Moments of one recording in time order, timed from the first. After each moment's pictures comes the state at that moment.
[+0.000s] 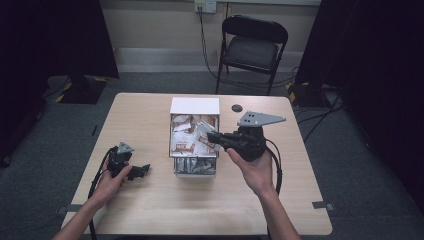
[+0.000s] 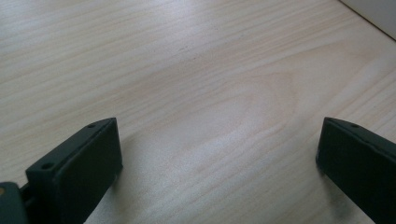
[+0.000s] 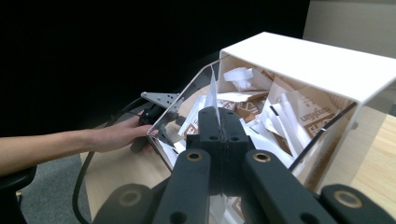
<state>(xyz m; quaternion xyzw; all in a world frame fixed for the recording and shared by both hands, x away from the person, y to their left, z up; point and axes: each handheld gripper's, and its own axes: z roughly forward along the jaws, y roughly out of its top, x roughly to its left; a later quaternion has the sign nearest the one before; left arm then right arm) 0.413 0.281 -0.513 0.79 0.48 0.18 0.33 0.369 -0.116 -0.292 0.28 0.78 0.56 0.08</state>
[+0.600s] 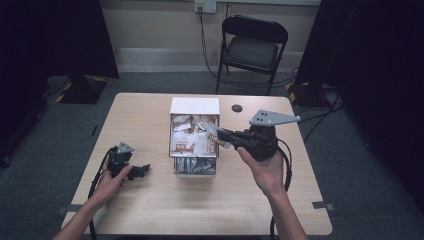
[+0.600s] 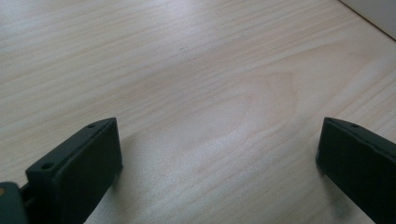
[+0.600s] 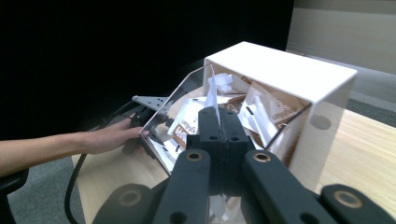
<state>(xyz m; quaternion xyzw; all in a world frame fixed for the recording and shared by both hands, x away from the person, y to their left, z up) 0.413 0.281 -0.513 0.79 0.48 0.18 0.33 0.361 -0.137 -0.279 0.29 0.77 0.56 0.10</state>
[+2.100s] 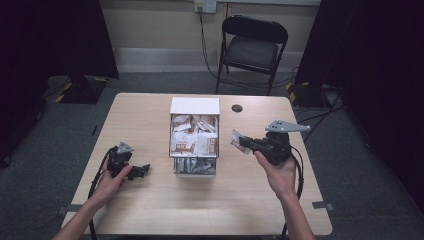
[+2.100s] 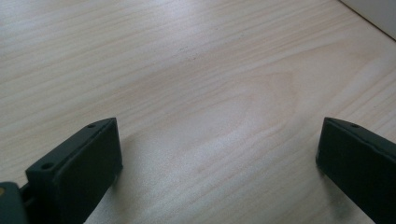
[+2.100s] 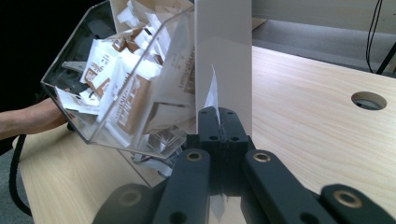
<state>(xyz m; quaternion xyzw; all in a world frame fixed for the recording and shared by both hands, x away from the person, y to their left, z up) 0.413 0.281 -0.513 0.79 0.48 0.18 0.33 0.383 -0.185 -0.334 0.37 0.77 0.51 0.12</state>
